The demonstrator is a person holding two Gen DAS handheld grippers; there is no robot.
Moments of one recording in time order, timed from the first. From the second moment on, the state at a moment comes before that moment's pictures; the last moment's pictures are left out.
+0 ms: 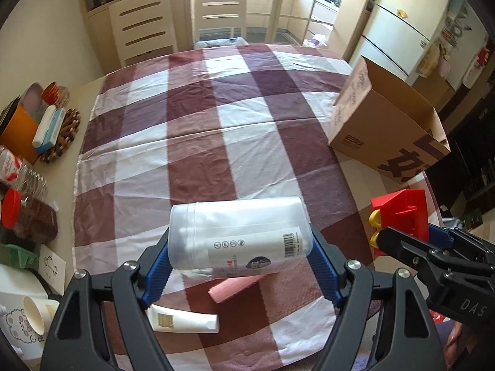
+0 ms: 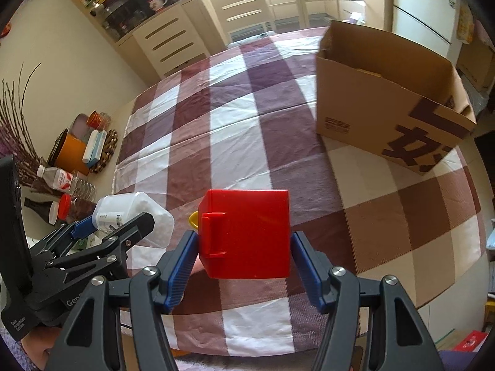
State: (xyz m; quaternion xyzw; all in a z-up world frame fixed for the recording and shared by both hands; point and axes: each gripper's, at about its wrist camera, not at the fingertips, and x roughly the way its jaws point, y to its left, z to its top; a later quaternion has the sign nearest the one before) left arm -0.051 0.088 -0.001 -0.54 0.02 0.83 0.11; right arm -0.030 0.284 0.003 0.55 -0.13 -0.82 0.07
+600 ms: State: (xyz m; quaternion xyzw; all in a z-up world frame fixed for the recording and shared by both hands) left arm -0.055 0.175 0.001 -0.54 0.07 0.82 0.17; right arm -0.013 0.359 0.001 0.54 -0.18 -0.82 0.01
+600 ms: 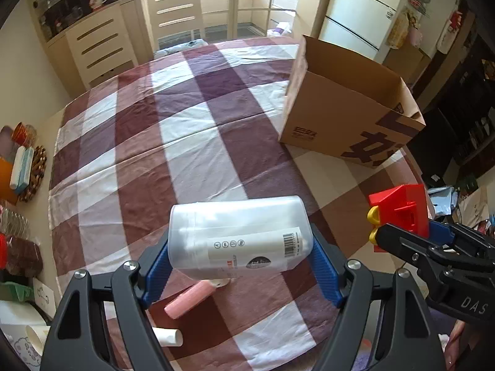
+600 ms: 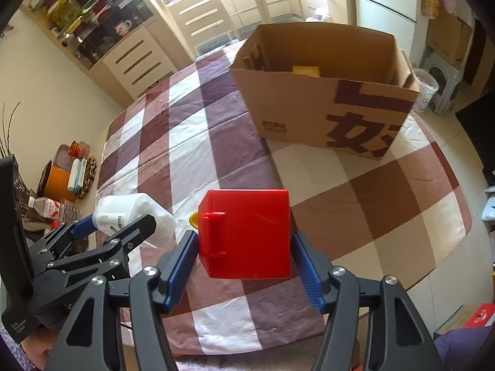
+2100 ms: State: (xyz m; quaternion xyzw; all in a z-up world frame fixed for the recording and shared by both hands) left arm -0.084 0.296 -0.013 -0.55 0.12 0.79 0.24; right arm -0.027 0.454 -0.011 0.54 -0.21 -0.81 -0.04
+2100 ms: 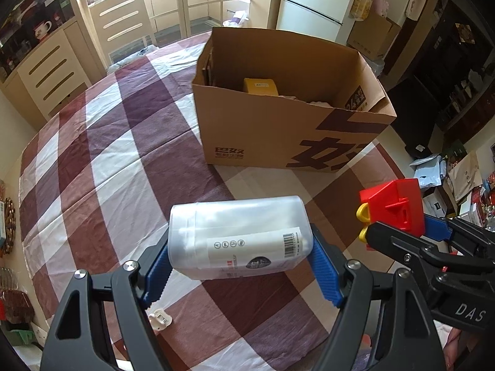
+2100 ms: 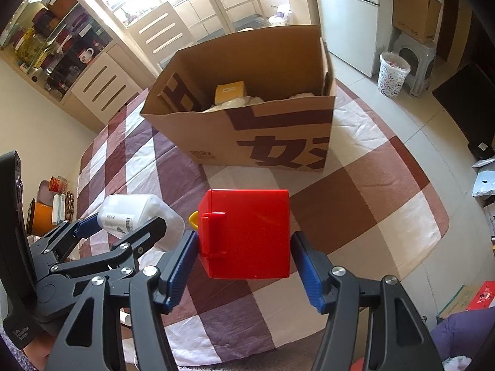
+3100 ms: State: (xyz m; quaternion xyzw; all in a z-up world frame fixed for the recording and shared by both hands) left arm -0.119 0.362 -0.006 -0.55 0.13 0.78 0.27; right arm -0.057 0.514 -0.005 0.53 -0.22 -0.82 -0.05
